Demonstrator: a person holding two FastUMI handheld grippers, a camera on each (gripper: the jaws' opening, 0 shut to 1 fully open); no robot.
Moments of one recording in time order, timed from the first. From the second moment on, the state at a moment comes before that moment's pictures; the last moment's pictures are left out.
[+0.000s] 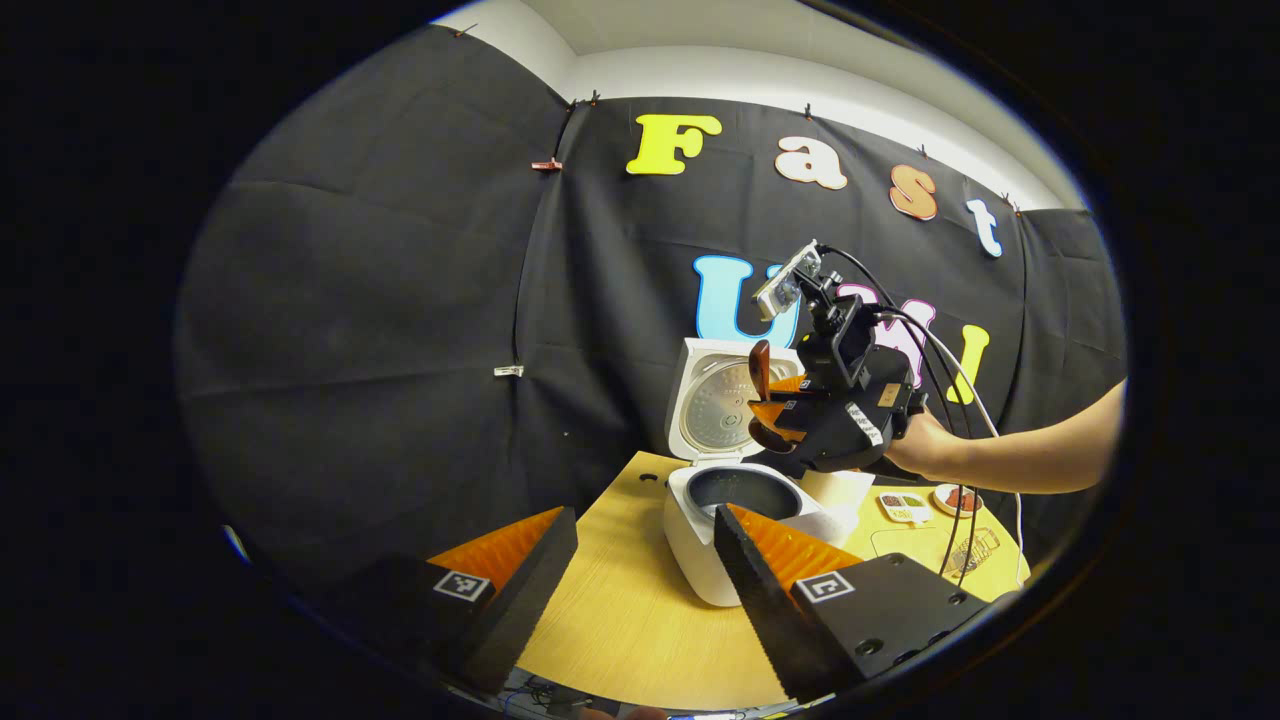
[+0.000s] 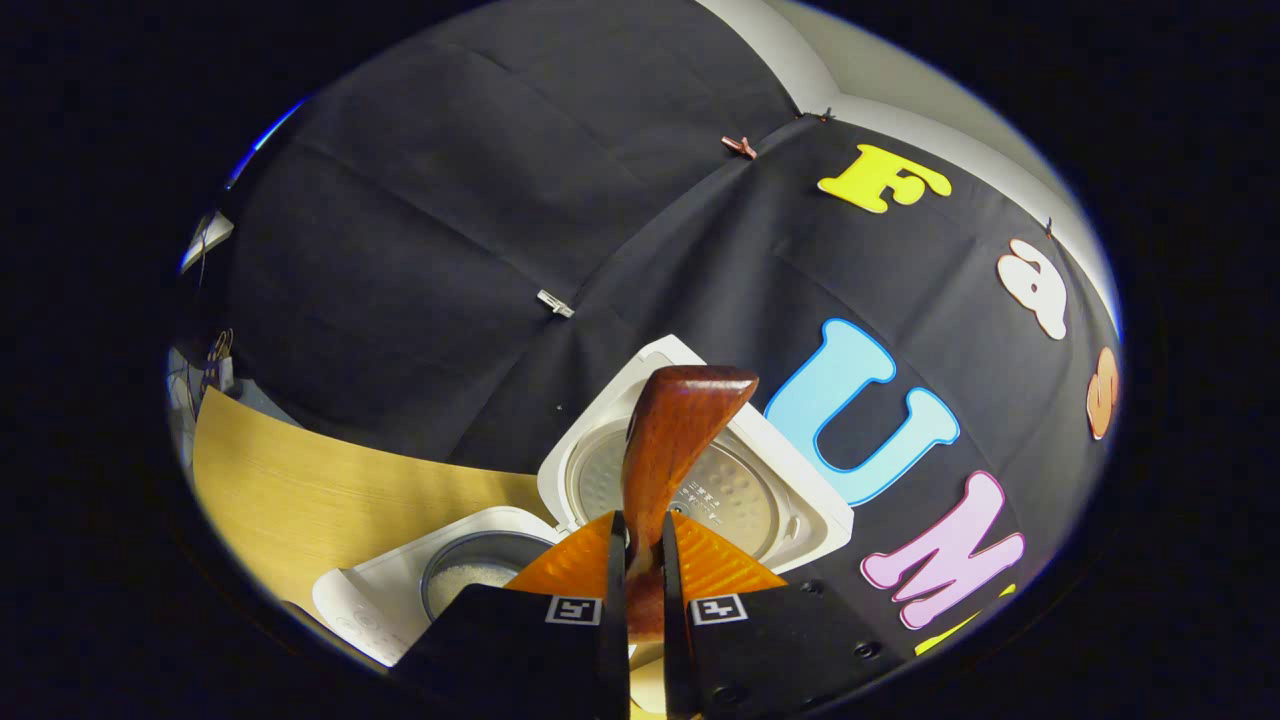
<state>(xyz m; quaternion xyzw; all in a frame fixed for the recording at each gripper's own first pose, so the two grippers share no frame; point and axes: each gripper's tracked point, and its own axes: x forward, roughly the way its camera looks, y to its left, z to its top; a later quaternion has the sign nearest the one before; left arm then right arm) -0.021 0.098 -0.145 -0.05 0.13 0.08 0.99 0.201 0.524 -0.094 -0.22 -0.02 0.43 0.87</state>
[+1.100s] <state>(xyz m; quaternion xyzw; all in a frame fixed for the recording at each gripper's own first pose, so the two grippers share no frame) -0.040 0.064 -0.132 -0.04 0.12 0.04 0.99 0.238 0.284 -0.027 0.33 0.14 0.27 0.89</state>
